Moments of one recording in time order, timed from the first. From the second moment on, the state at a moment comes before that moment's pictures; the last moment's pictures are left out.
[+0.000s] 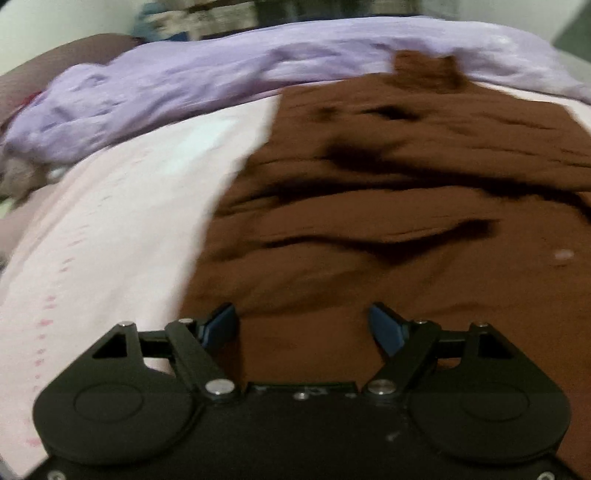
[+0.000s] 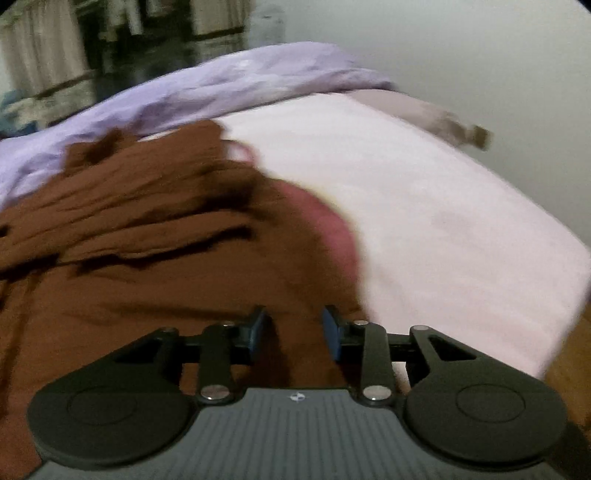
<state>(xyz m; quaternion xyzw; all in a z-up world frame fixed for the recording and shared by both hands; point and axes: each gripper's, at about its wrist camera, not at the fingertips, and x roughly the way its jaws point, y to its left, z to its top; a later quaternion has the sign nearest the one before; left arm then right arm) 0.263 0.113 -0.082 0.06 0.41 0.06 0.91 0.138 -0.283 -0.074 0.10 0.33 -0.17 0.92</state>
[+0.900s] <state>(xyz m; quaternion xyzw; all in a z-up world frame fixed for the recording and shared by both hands) 0.439 0.058 -0.061 0.11 0.27 0.09 0.95 0.323 -0.173 -0.024 0.05 0.23 -0.03 0.97</state>
